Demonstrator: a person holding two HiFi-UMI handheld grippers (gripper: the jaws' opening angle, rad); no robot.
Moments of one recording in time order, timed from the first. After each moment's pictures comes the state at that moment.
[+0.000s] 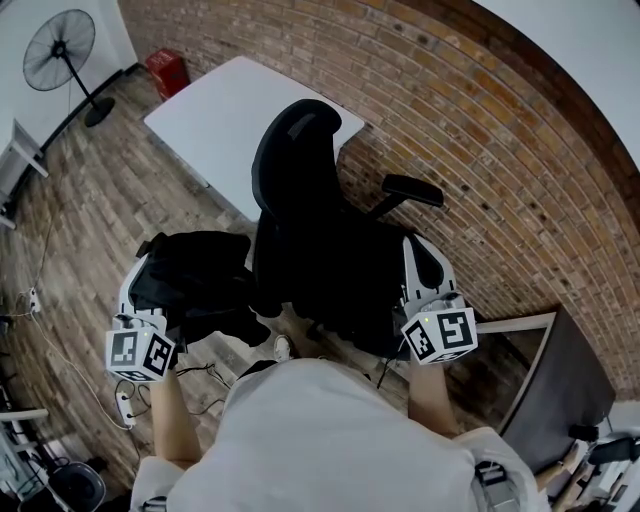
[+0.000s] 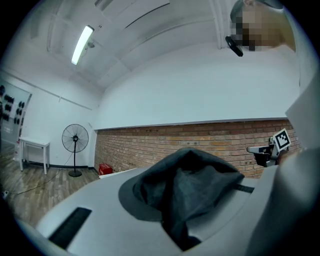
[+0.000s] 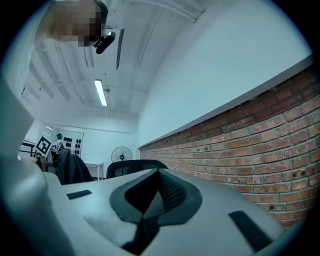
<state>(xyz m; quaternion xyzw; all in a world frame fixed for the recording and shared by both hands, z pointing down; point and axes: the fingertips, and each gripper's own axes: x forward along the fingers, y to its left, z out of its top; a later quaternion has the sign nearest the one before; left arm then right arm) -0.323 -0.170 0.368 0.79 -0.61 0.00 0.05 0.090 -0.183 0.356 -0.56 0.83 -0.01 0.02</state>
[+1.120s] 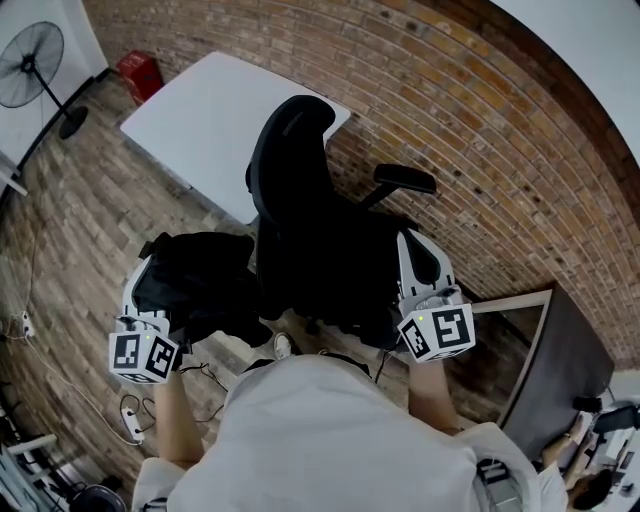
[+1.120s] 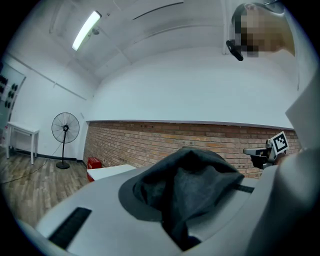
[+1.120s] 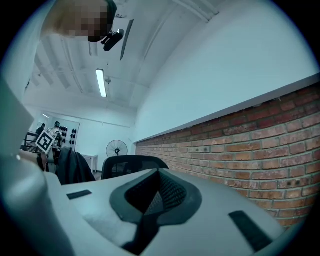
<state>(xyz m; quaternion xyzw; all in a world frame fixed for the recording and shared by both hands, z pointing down) -0.326 -0.218 0.395 0.82 -0.56 -0.01 0.08 0.064 -0.200 0.359 -0.59 0.81 0.02 -0.02</state>
